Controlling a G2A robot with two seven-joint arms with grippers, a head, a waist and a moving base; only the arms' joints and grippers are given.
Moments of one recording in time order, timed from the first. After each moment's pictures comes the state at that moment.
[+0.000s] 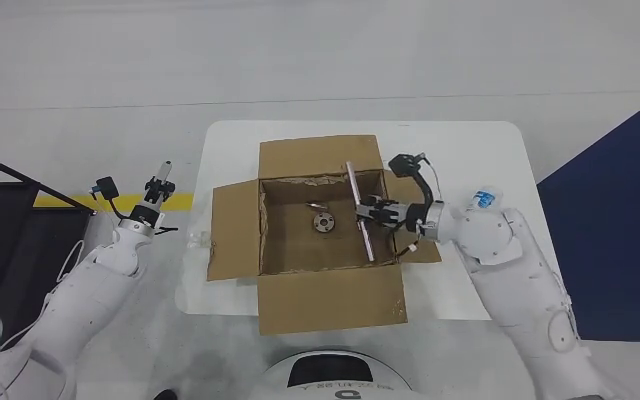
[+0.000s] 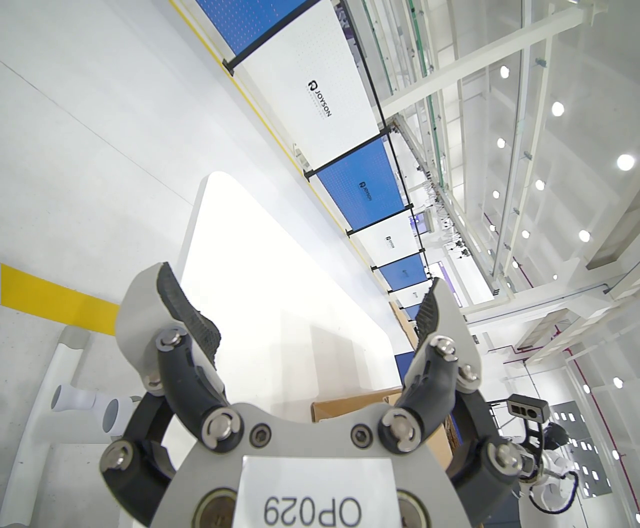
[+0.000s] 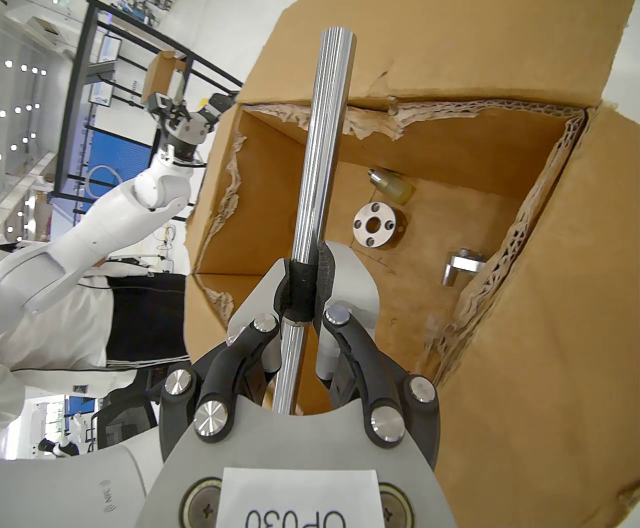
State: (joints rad) left arm 1.04 -0.86 -0.75 -0.78 -0.44 -0.76 0.09; right arm -1.32 -1.09 1.25 -1.77 -0.35 -0.06 0.97
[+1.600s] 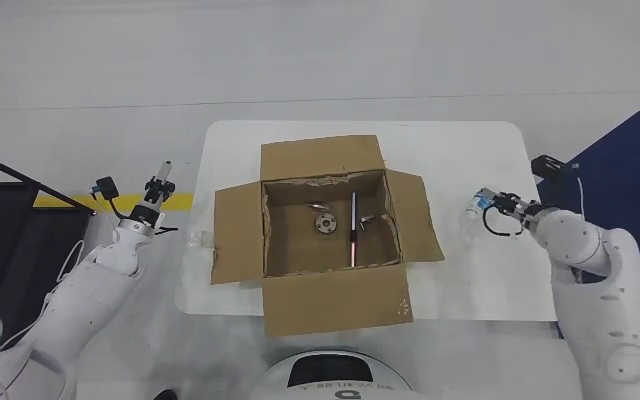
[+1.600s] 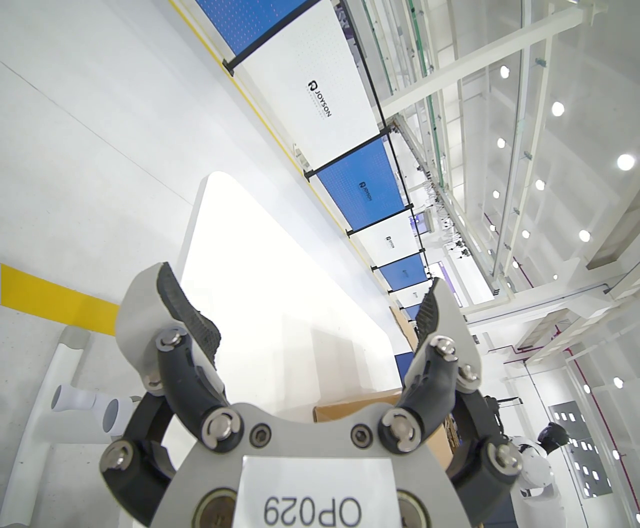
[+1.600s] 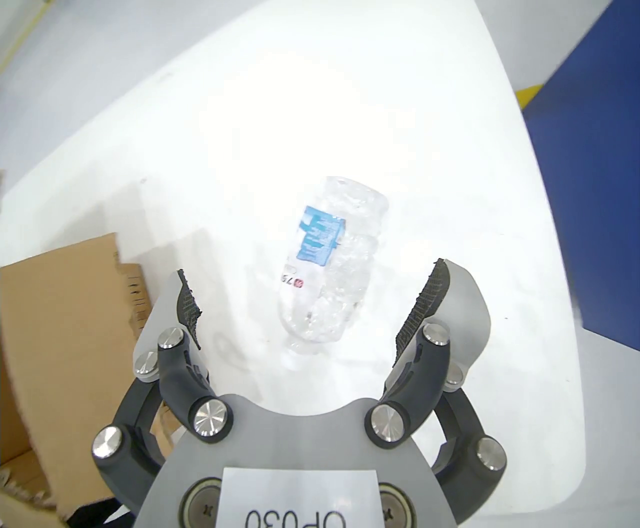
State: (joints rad) left arm 1.04 -0.86 -0.75 -0.78 -0.44 -0.76 0.09; right arm -1.49 -1.01 1.72 -1.67 -0.79 0.24 0.91
